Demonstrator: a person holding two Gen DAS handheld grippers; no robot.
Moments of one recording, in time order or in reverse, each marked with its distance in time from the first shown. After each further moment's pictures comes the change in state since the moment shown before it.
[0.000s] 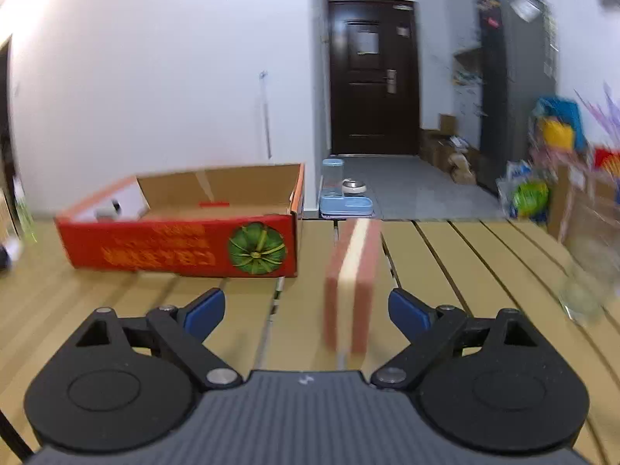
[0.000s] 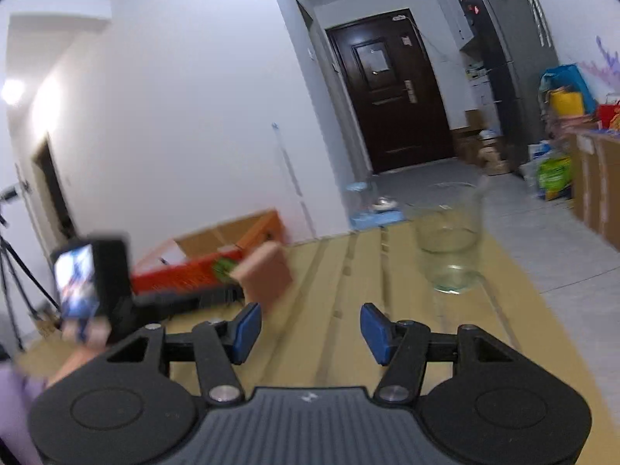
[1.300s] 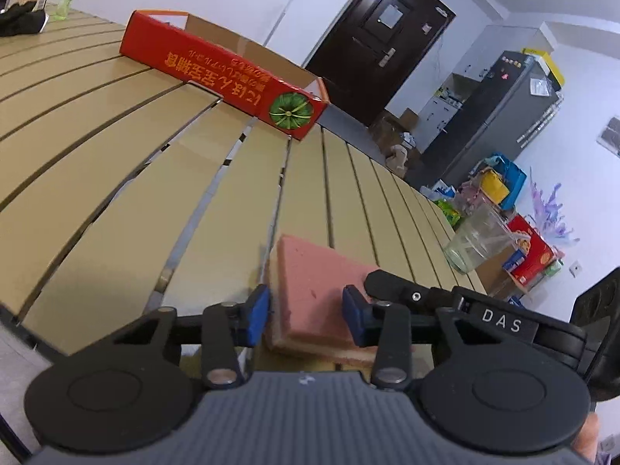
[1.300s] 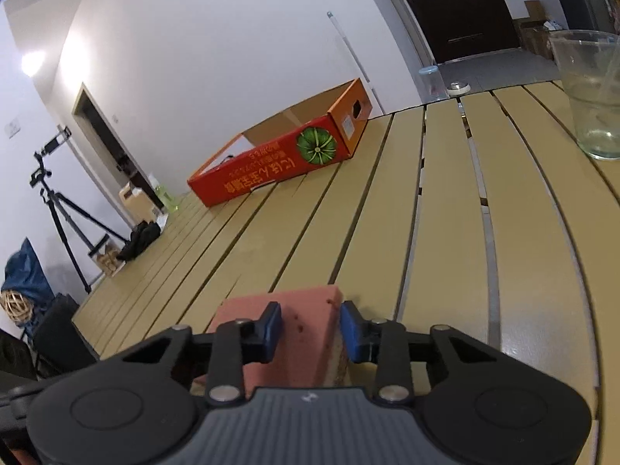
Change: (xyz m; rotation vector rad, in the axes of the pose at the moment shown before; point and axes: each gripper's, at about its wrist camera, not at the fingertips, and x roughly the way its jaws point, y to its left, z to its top) left arm -0.147 0.124 -0.091 -0.434 0.243 -0.349; right arm 0.072 0.077 -0.035 0.058 0.327 0.271
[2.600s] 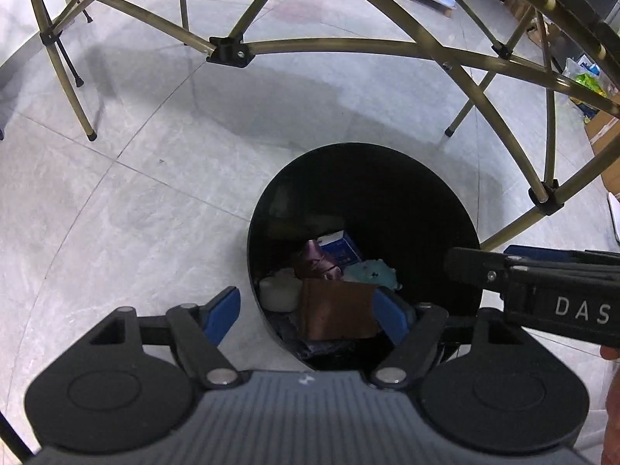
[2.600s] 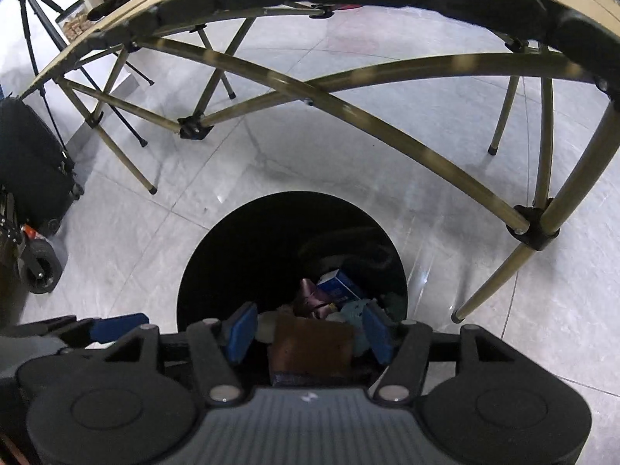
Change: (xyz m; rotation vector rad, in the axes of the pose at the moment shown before) left arm -0.003 0.068 -0.169 0.010 0.391 0.498; right arm 0.034 0.032 -0.172 -0.185 0.507 -0.194
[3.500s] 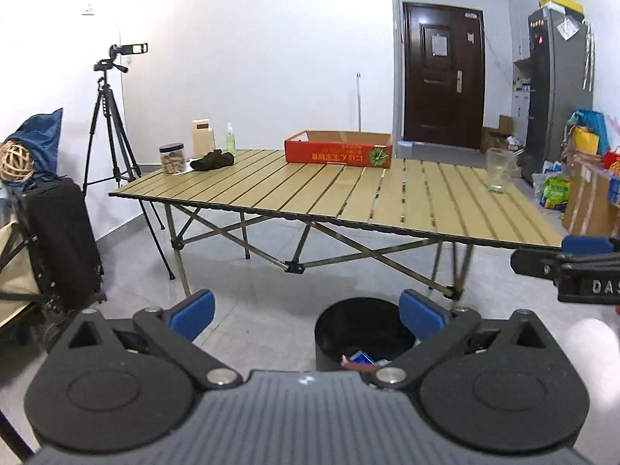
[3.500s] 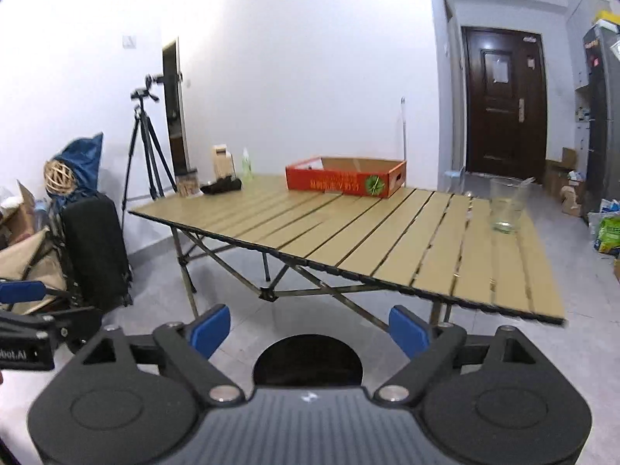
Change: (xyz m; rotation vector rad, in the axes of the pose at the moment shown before) left arm -0.363 -0.017 -0.229 0.124 -0.702 0.123; right arm -0.330 0.038 -0.209 -0.173 -0.687 0.011
